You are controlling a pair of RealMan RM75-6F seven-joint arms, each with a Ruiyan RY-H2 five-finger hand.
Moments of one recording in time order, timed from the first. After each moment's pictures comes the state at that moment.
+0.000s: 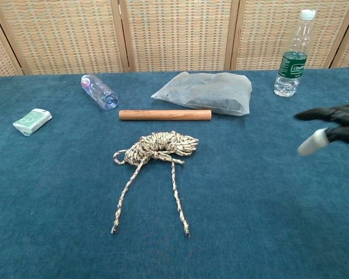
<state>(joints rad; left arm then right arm) 0.00 -1.10 0.03 -1.79 1.61 1.55 0.12 0.29 -1.23 -0.01 -1.75 -1.90 1.17 -0.22</state>
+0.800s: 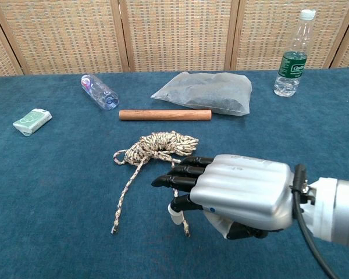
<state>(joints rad) -0.01 -1.12 0.03 -1.79 1.58 1.52 0.18 0.60 -1.57 0.10 -1.68 -1.68 0.74 -0.57</state>
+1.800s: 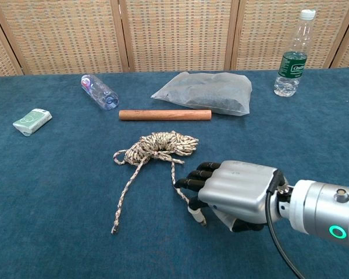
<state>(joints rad) -0.01 -1.13 0.02 -1.79 1.56 1.51 0.18 0.67 -1.62 0.07 -1.63 -1.29 0.76 -0.88</state>
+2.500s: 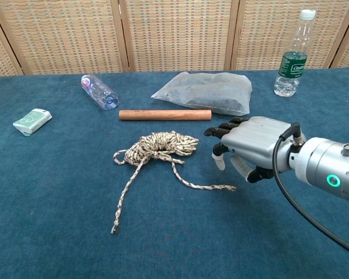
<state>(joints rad) -0.01 -1.13 0.03 -1.79 1.56 1.52 0.18 0.68 -1.63 0.13 -1.63 -1.09 0.98 -0.92</state>
